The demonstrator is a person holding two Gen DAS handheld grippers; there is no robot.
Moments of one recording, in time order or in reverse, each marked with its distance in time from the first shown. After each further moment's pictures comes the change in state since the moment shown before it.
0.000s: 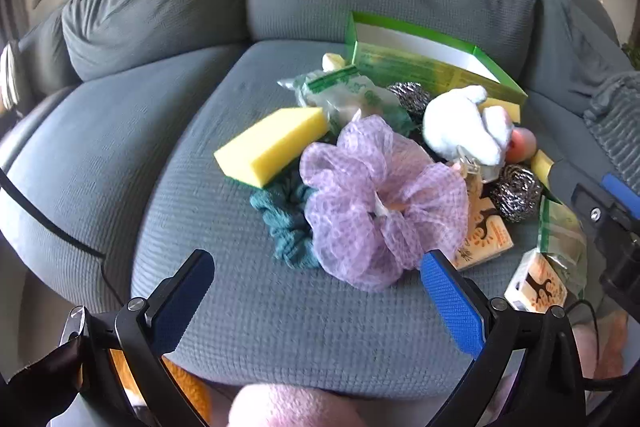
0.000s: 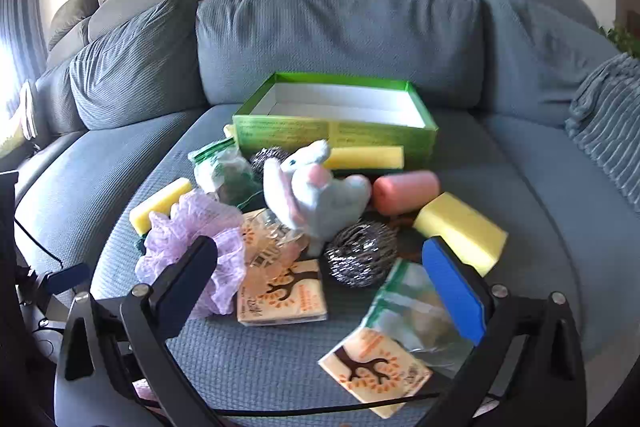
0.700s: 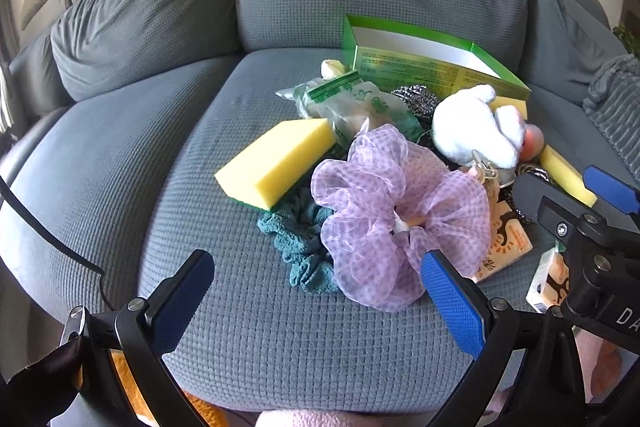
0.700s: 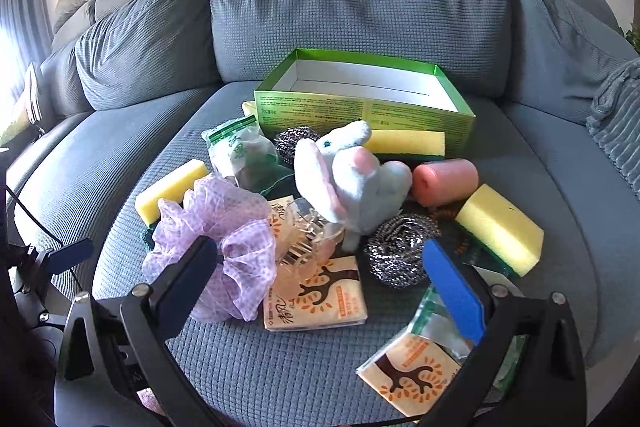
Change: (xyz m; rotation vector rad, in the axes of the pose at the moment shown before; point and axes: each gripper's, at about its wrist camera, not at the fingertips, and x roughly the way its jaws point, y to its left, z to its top) left arm 0.017 0.008 0.007 0.049 -0.016 -0.003; right arm 0.027 0.028 0.000 -0.044 0.057 0.030
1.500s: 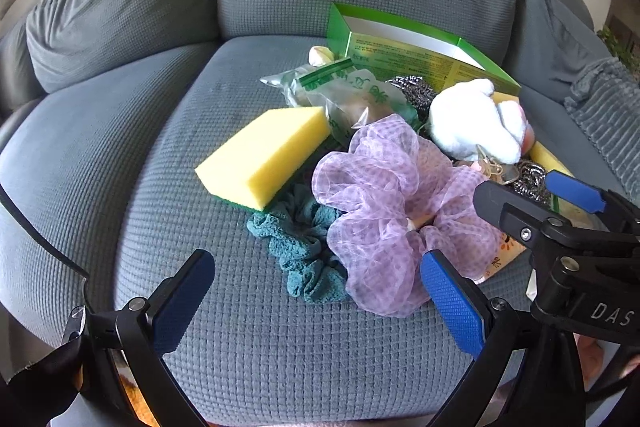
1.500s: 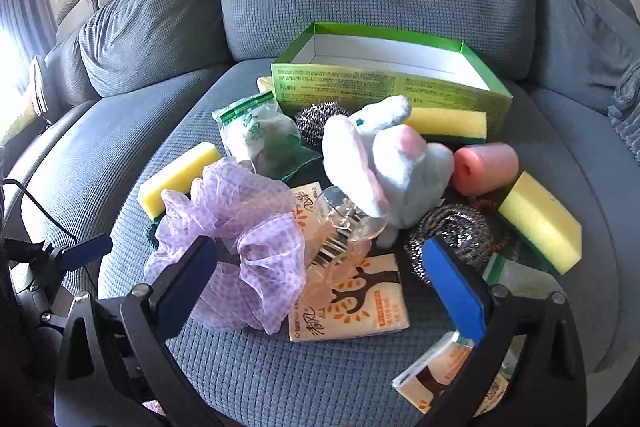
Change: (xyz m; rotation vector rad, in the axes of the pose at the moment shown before) left arm 0.018 0.018 0.001 0.003 0.031 -0.111; right arm 0.033 0.016 -0.002 0.006 0.077 0.060
